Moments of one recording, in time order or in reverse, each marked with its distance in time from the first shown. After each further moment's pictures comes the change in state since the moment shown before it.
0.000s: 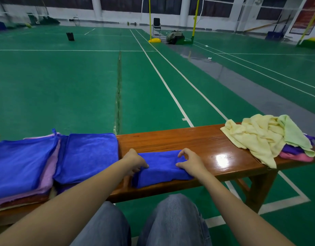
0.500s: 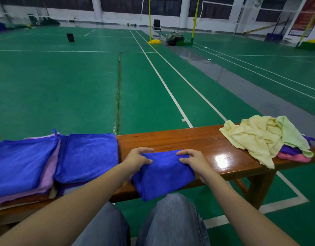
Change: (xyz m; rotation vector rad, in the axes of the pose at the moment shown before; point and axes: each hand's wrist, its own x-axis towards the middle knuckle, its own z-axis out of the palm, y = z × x) left_hand -0.009 -0.007 0.009 -0.278 -0.026 0.285; right_hand -0.005 0.001 -0.013 0.411 -0.052 0.043
